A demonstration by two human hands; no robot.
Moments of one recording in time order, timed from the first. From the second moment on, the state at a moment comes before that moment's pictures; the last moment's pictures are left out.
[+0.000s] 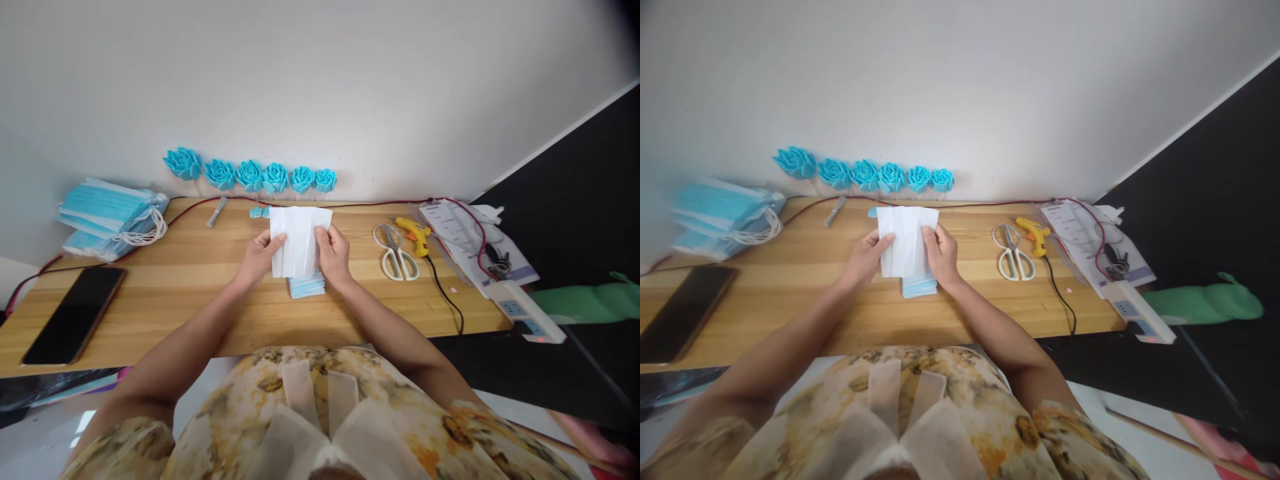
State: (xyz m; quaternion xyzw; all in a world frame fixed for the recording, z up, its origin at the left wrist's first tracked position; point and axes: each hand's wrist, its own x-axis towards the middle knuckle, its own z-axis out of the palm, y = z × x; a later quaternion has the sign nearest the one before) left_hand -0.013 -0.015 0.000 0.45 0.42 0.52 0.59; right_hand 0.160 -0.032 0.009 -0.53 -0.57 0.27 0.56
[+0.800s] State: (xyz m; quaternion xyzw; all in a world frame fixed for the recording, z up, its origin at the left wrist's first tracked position) left_hand -0.016 -0.014 0.008 0.46 0.46 0.63 0.42; right_hand 0.161 -0.029 0.007 -0.47 -0.60 0.37 0.52
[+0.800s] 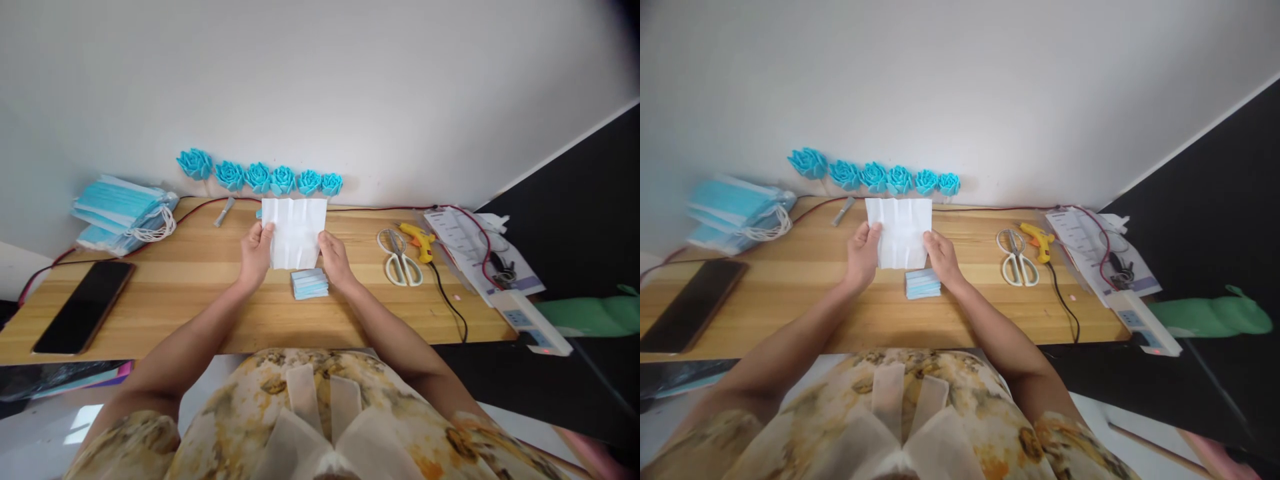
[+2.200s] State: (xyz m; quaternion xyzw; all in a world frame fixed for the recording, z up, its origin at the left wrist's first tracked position) left_hand -0.014 -0.013 0.004 0.44 0.48 0.63 0.42; right_hand 0.156 -0.033 0.011 -0.47 -0.67 0.40 0.41
